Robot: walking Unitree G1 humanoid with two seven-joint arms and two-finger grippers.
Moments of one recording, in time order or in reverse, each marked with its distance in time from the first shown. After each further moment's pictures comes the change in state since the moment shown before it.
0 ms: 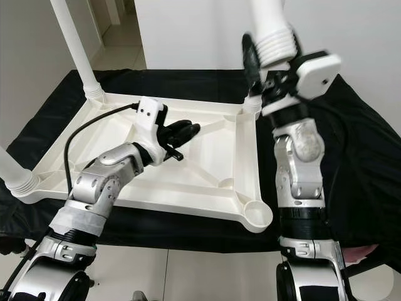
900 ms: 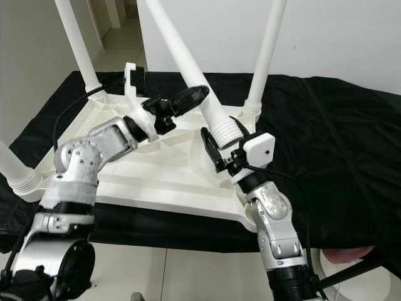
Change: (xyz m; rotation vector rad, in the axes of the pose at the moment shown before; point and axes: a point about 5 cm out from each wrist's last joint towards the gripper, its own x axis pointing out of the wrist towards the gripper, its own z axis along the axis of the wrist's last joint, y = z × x) left arm 0.009 0.006 0.047 -0.484 -0.138 -0.193; right arm -0.067 0.052 -0.042 0.119 0.282 0.110
